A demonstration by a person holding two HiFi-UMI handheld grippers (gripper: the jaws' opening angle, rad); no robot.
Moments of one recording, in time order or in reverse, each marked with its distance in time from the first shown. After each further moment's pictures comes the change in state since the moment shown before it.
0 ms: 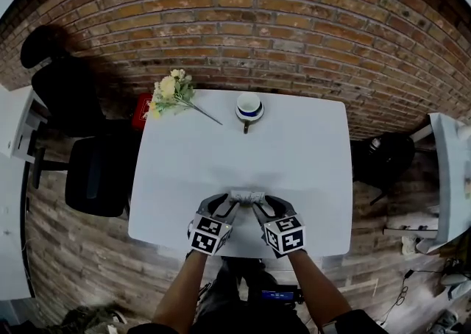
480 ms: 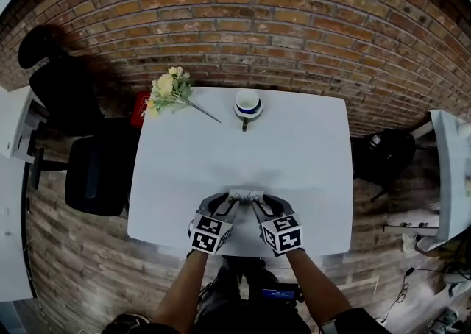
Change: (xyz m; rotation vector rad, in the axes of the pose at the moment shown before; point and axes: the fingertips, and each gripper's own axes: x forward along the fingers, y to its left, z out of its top) left arm 0.004 0.001 -0.003 -0.019 -0.007 0.012; right arm 0.006 0.001 -0.005 -0.014 0.011 -0.010
